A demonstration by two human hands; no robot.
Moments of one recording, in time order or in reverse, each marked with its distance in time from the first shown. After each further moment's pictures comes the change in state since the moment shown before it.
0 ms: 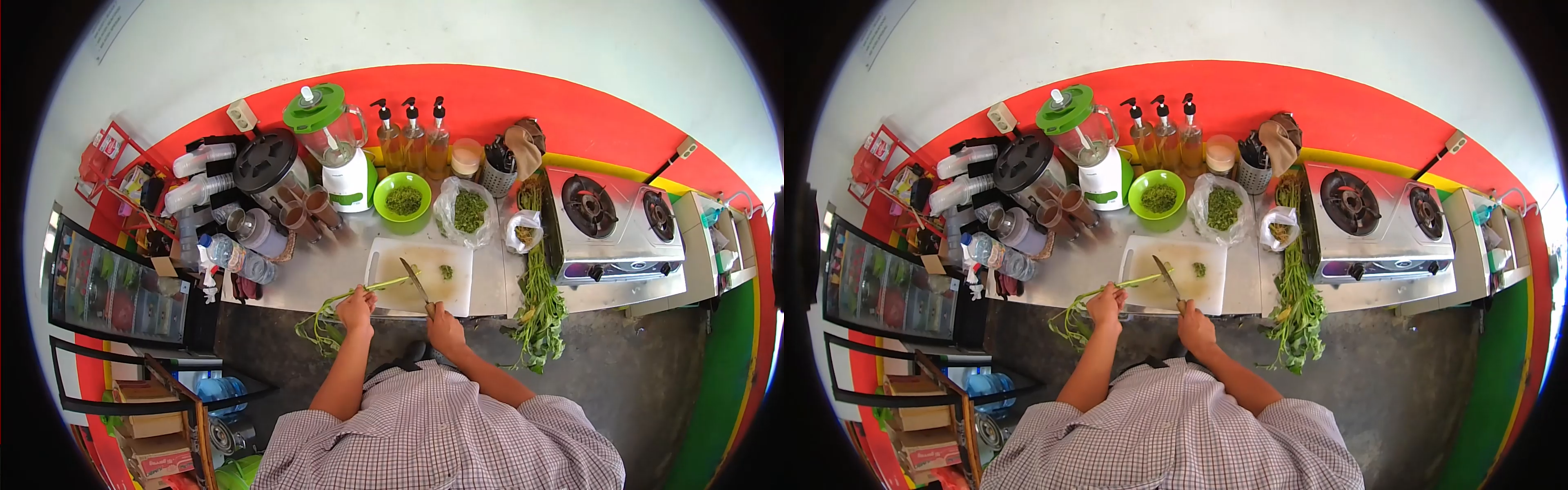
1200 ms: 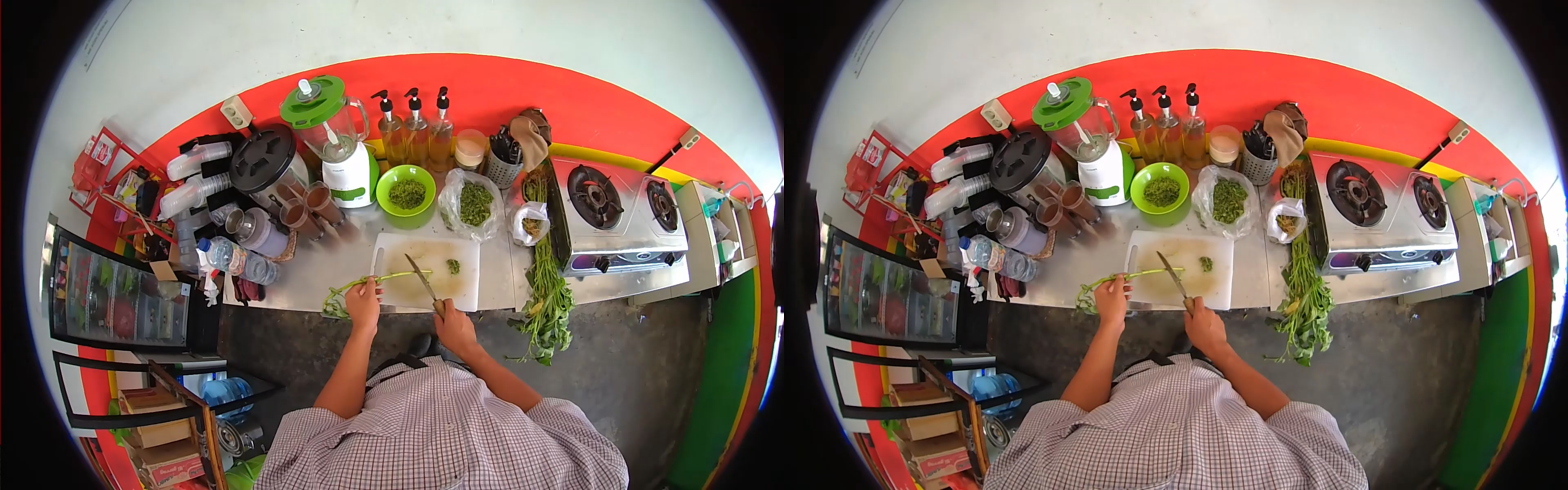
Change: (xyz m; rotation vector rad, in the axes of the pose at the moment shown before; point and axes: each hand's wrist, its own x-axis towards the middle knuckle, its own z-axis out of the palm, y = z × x) left_hand 0.013 0.002 -0.005 0.305 -0.218 0.272; right_hand -0.007 -0.020 -0.021 0.067 -0.006 0.042
